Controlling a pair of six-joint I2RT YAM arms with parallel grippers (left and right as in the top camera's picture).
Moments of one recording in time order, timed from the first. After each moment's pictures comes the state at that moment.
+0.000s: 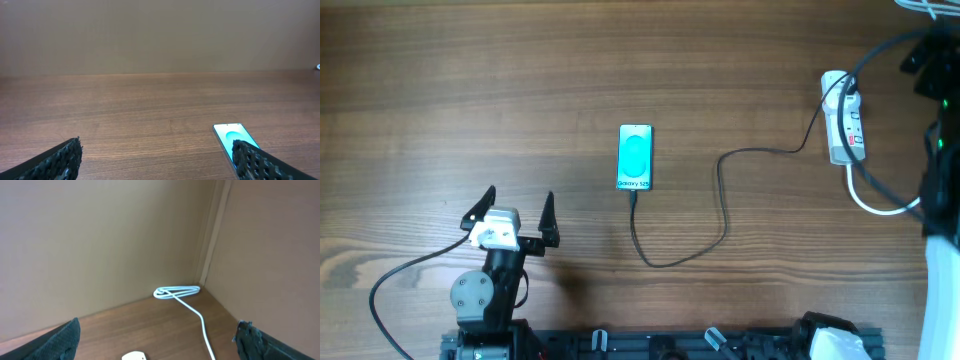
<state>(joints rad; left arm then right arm) 0.04 0.01 0.01 -0.06 0.16 -0.02 -0.24 1.12 1.33 -0.40 0.20 -0.01</state>
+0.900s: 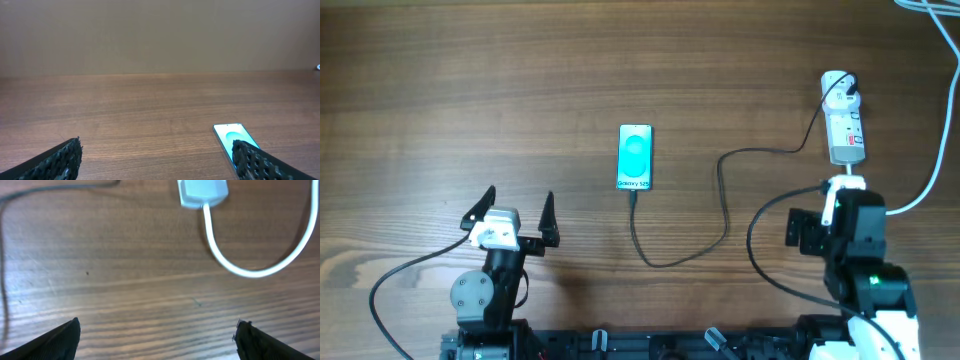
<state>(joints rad) 0.04 0.01 0.01 -0.06 0.16 -0.02 -0.03 0.73 0.49 -0.72 0.19 -0.01</state>
